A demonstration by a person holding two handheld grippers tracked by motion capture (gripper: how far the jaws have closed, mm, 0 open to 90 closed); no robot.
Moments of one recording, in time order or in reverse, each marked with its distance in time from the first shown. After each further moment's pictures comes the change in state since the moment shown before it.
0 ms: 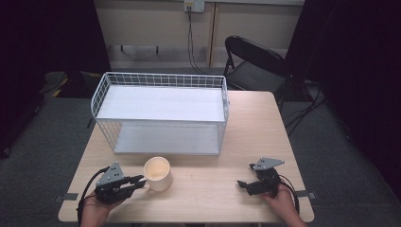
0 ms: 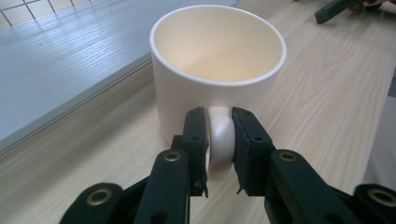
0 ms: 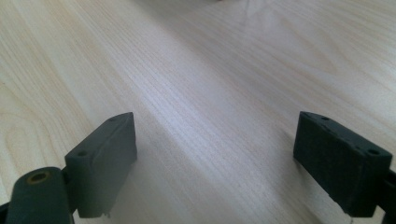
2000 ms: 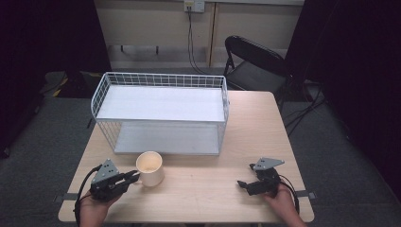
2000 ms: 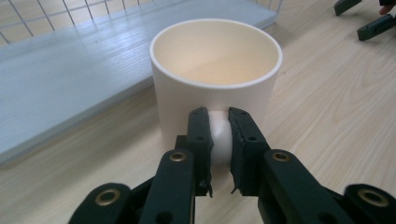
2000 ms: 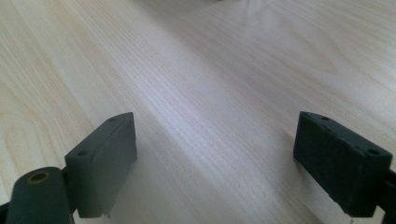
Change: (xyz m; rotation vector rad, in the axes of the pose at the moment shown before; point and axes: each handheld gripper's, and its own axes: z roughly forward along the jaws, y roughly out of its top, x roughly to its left) left arm 0.005 0.000 -0.009 -0.018 0.129 -0.074; right arm 0.000 0.000 0.000 0.000 0.000 0.000
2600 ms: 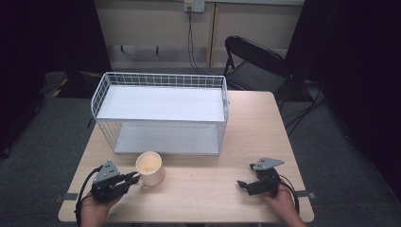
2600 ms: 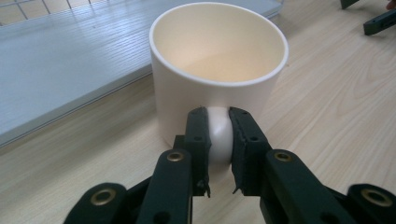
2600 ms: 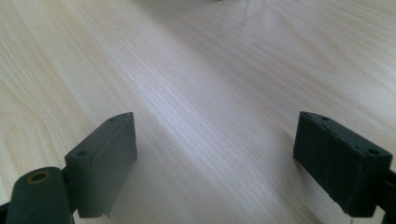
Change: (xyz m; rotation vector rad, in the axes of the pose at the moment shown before) left arm 0.001 -0.003 0.003 0.026 0.004 -0.027; right arm 0.000 0.000 0.000 0.000 -0.001 0.000
